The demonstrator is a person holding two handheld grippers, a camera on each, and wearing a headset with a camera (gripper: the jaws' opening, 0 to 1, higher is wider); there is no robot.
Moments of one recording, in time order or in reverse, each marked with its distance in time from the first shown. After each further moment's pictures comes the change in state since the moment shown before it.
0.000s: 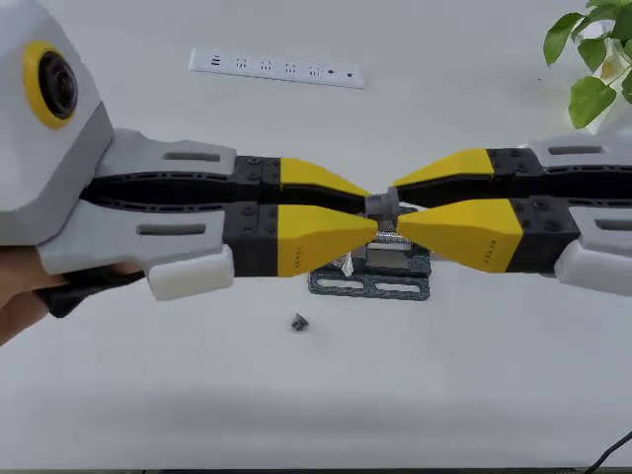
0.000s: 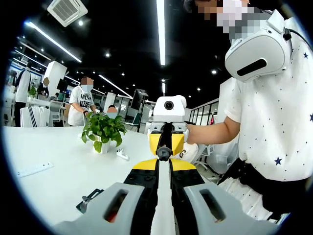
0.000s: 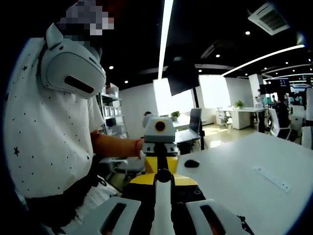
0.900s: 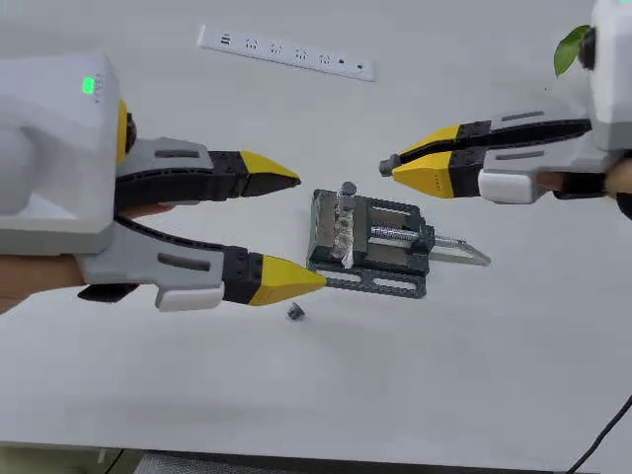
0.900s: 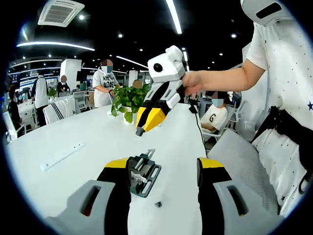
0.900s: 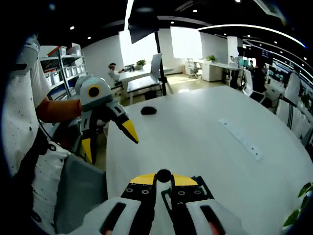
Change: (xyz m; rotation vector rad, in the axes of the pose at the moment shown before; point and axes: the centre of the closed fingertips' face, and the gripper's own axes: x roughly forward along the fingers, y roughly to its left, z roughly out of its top) left arm -0.032 0.060 -0.084 0.134 0.303 0.273; right arm -0.003 -0.125 -0.090 0.033 0.568 -0.301
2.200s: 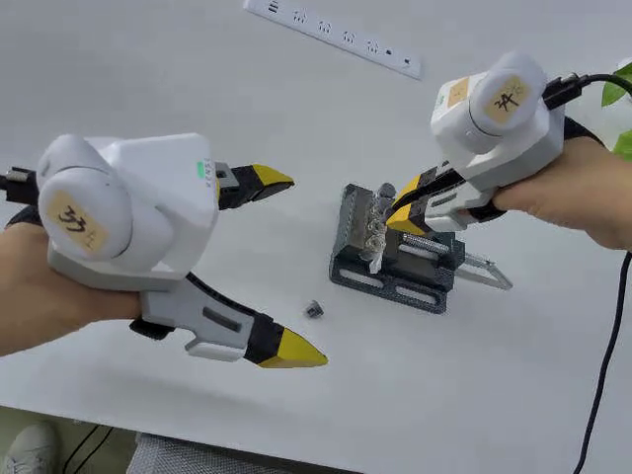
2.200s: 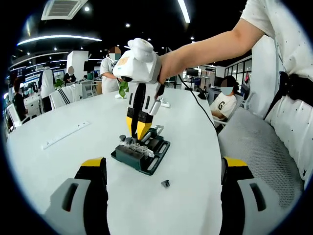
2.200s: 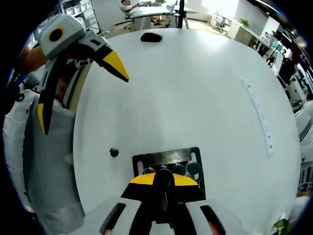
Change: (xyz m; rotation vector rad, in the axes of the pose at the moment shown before) left arm 0.005 0.016 -0.070 -0.027 0.061 0.061; right arm 0.092 -0.041 -0.077 -0.201 0.508 0.037
